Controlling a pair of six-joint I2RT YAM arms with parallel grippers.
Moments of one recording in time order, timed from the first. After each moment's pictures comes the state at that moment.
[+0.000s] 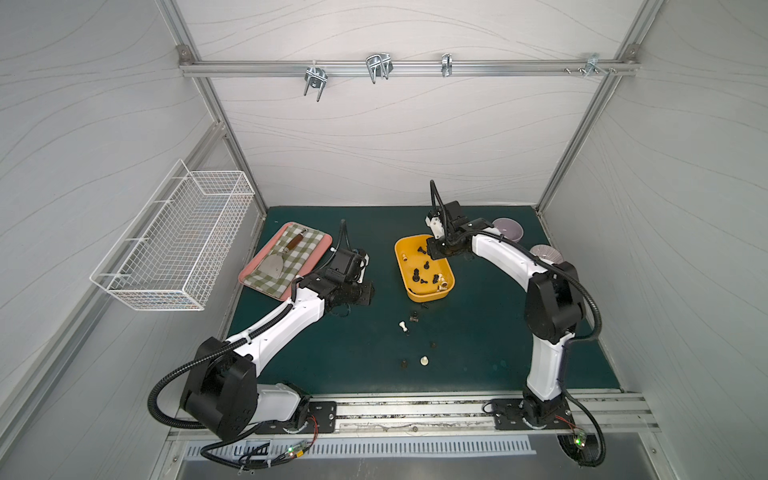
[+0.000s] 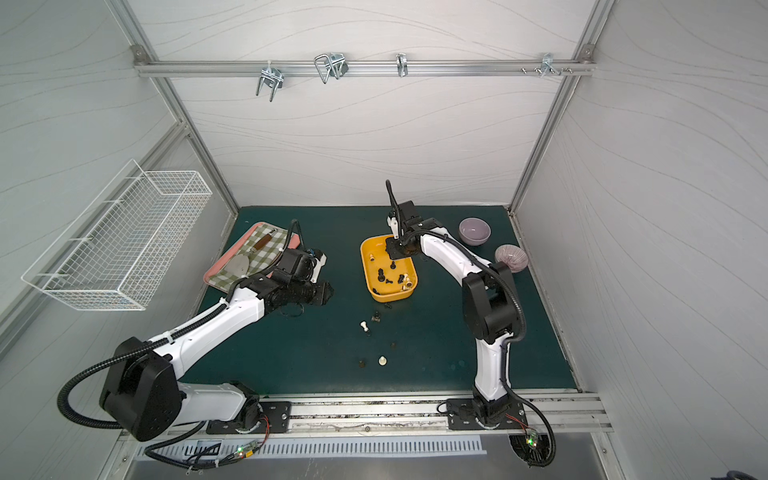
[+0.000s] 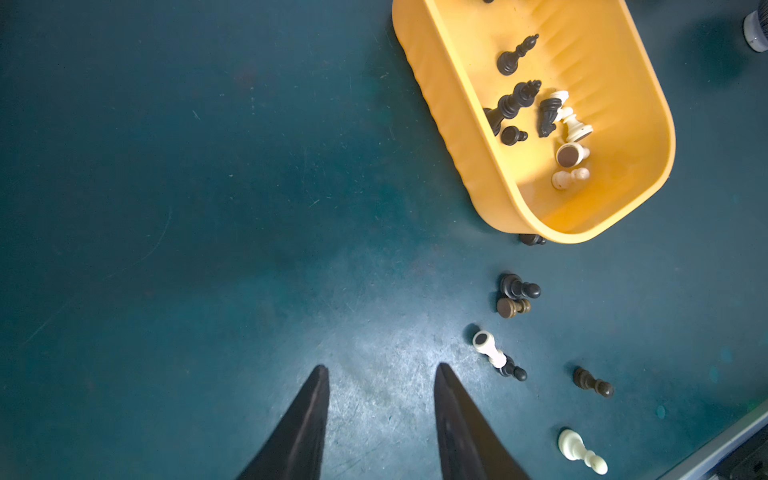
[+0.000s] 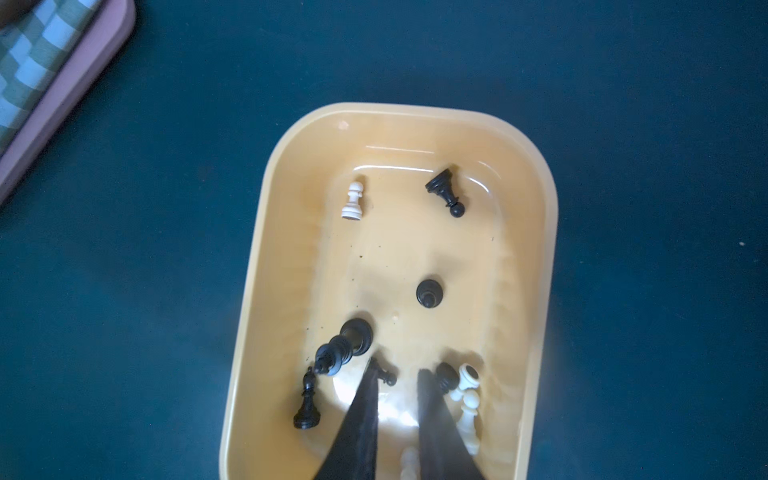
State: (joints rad) left arm -0.46 1.33 0.92 -0.56 0.10 -0.32; right arm 0.52 1.92 1.63 -0.69 -0.14 0.13
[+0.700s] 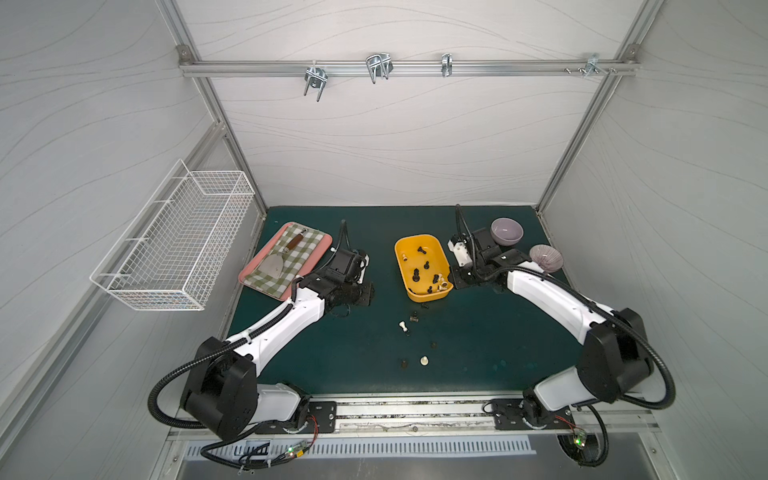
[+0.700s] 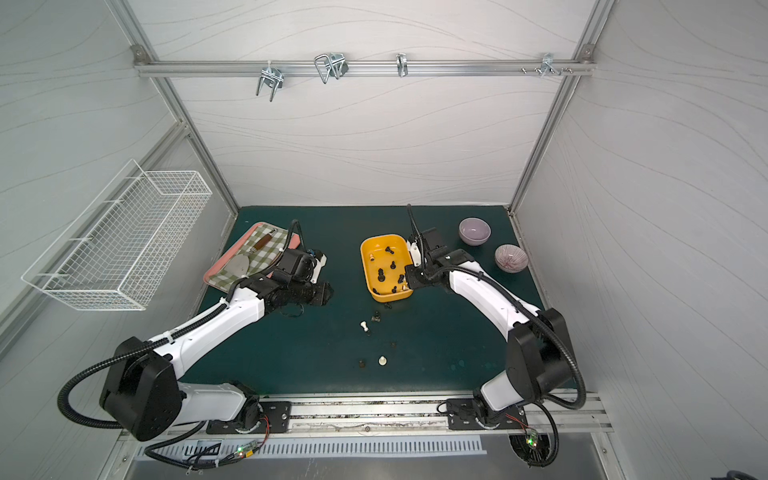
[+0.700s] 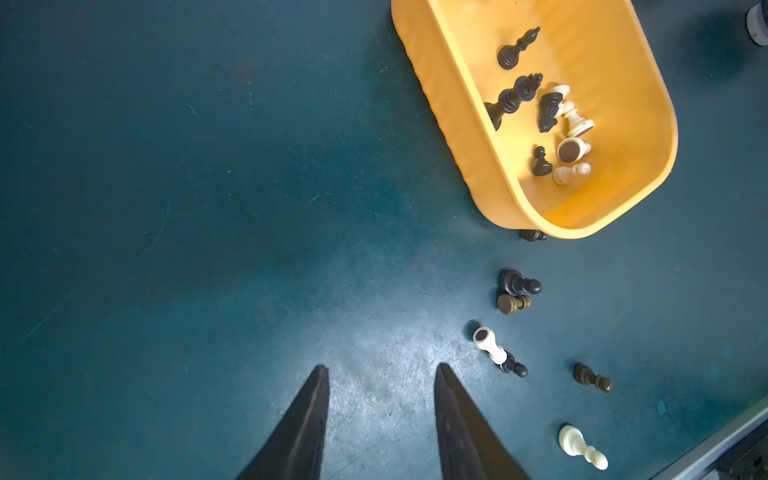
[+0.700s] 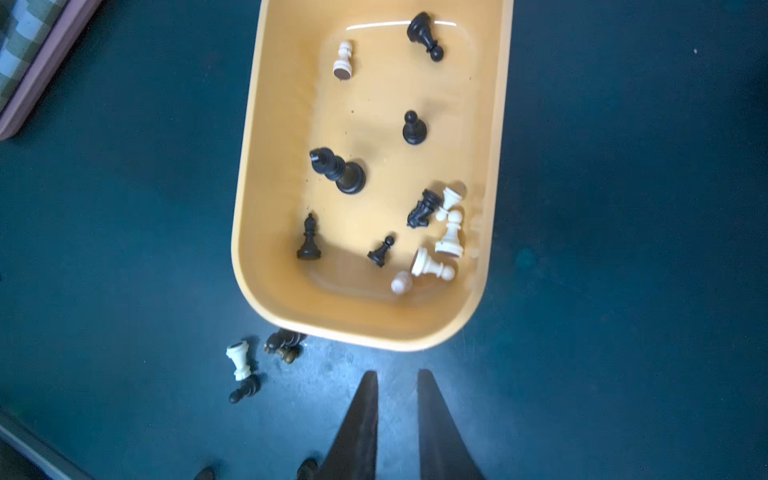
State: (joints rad) left arm -0.46 1.33 0.92 -0.57 0.11 -0.31; right arm 0.52 1.46 1.12 -0.66 -0.13 0.19
